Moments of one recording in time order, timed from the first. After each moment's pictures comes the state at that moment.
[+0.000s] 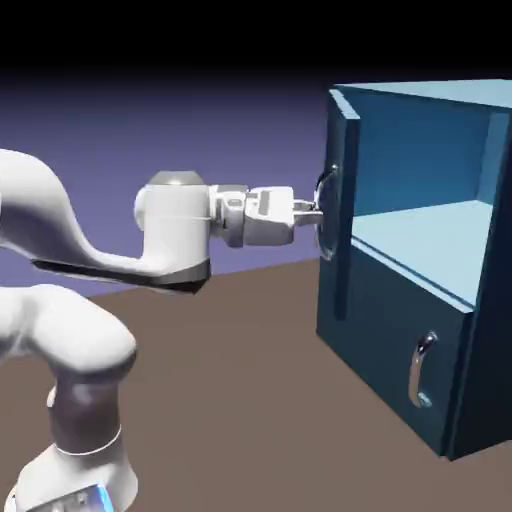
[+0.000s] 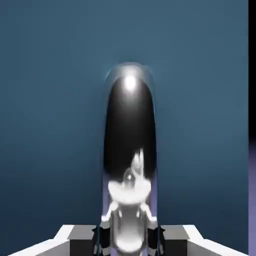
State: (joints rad) arm 0.41 -1.14 -0.30 -2.94 -2.06 2.27 2.67
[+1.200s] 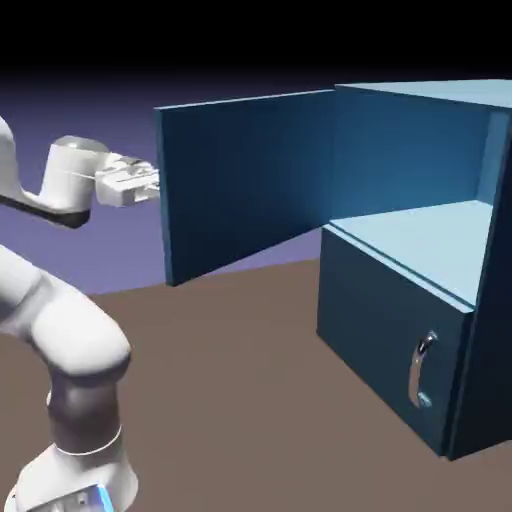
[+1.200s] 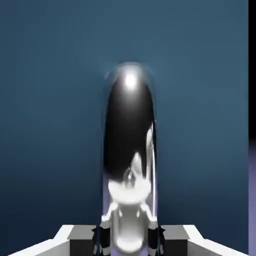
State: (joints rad) arm 0.21 -0.65 0.99 -2.42 -0.82 1.16 2.78
